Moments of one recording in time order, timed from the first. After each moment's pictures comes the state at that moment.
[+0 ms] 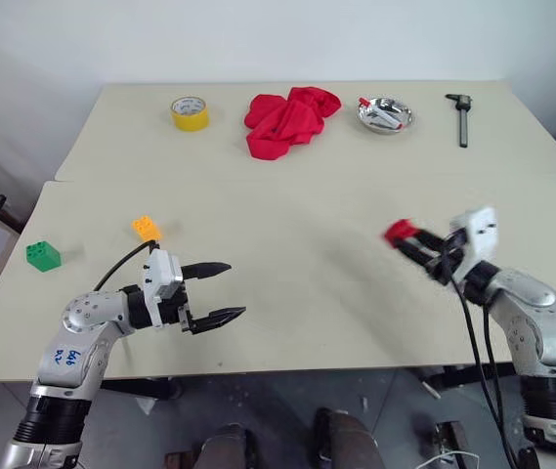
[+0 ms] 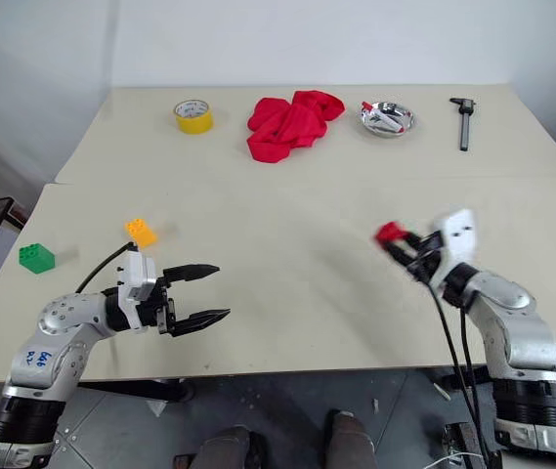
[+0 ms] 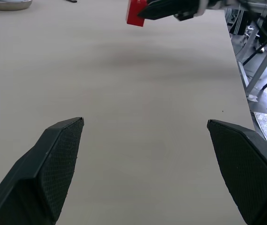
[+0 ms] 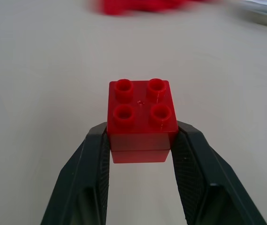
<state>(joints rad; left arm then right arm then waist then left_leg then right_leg) -0.19 0.61 0.06 -0.12 -0.47 0.21 -1.03 -0.30 -0.68 -0.10 -0.12 0.46 0.43 0.89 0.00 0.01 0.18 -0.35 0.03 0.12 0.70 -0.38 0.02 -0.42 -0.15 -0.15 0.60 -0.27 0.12</state>
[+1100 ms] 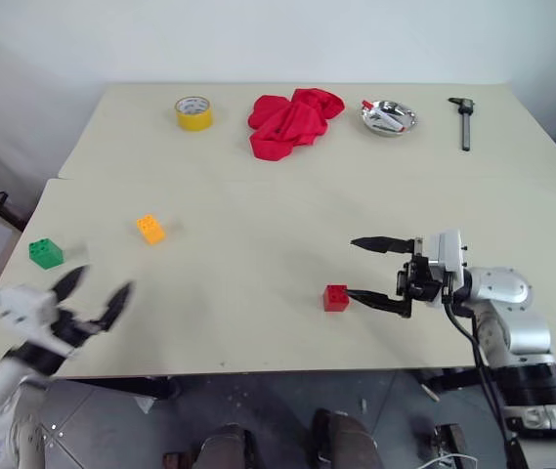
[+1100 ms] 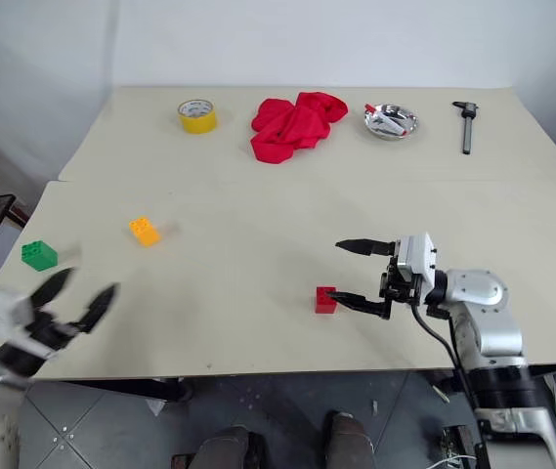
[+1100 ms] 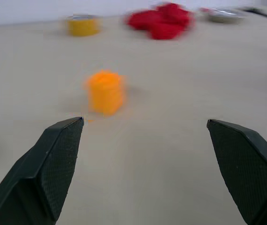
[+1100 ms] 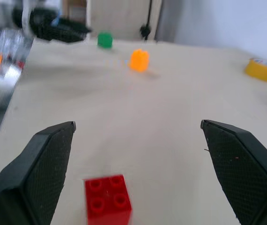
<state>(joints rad) 0.22 0.34 0.69 -0.15 -0.48 0.06 -0.47 -0.33 -0.53 -0.06 0.08 0.53 -0.04 1.29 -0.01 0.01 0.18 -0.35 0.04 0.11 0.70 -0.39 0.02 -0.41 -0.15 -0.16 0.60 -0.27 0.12</state>
